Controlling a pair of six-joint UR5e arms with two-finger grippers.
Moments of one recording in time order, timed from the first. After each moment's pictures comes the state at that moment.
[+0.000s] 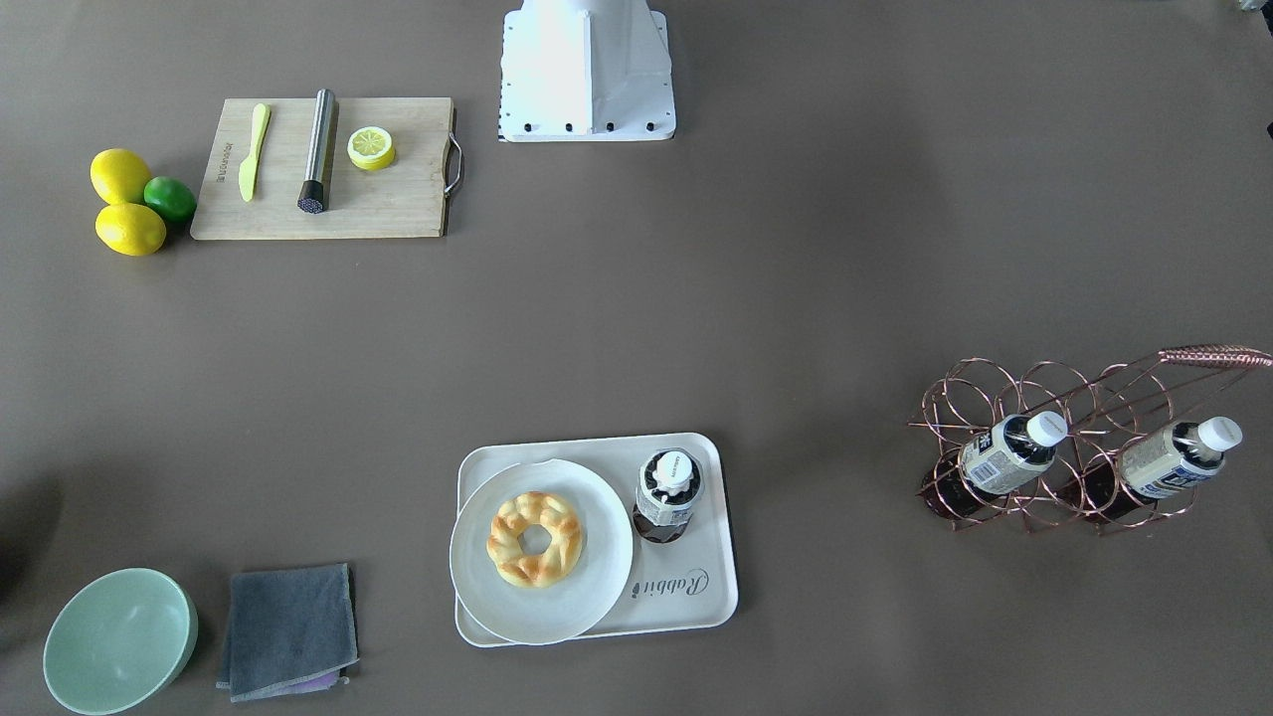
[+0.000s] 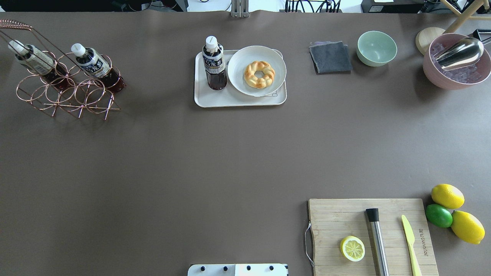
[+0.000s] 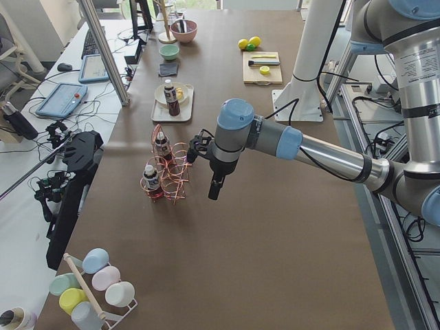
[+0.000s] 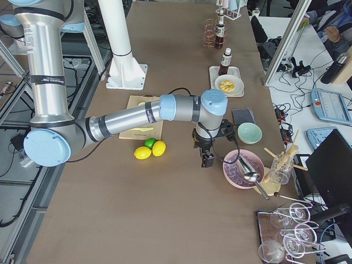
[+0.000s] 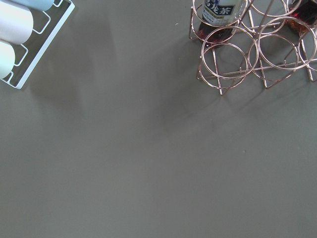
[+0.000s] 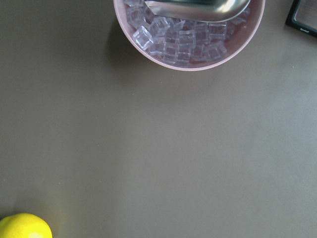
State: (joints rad) left arm -1.52 -1.31 -2.15 -1.55 -2.29 -0.01; right arm 1.55 -1.52 1.84 -1.92 2.27 -0.35
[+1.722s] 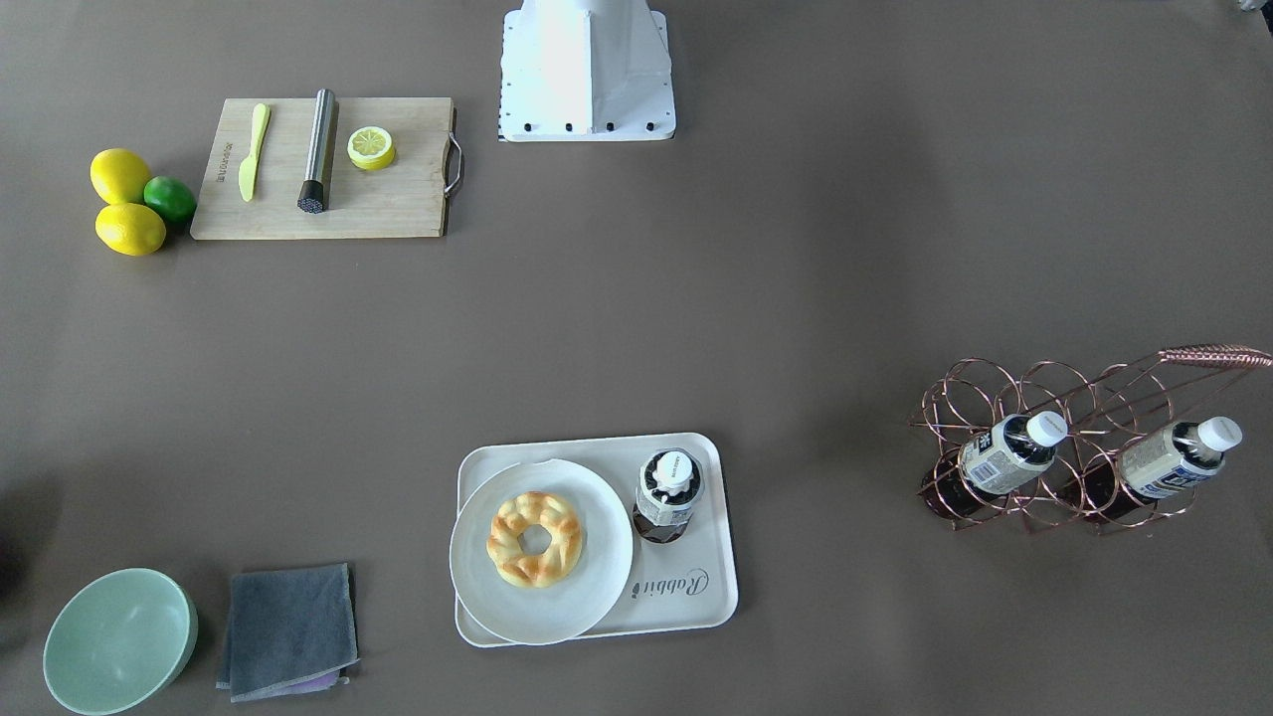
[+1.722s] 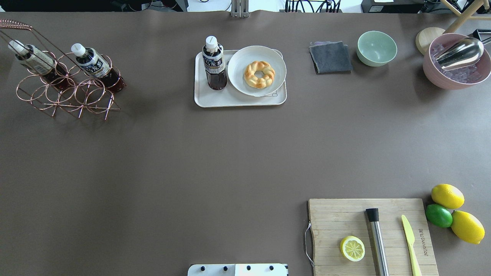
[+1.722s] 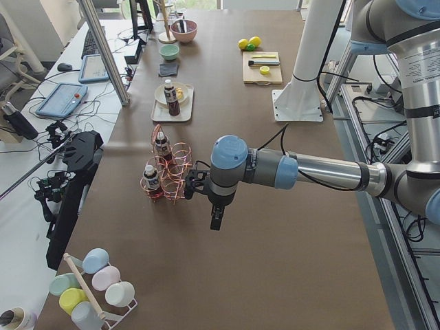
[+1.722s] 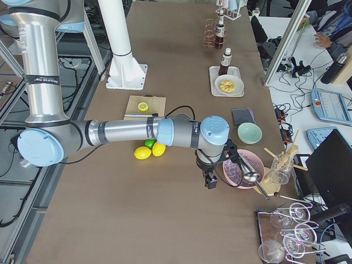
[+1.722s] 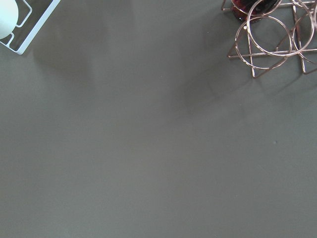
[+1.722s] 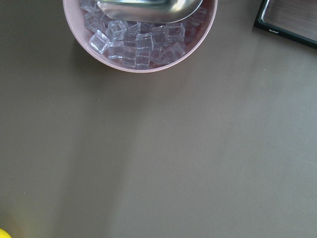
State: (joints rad) left arm -1.58 -1.30 -1.97 -1.61 -2.32 -0.01; right arm 1.65 -1.52 1.67 -1.76 2.33 -0.42
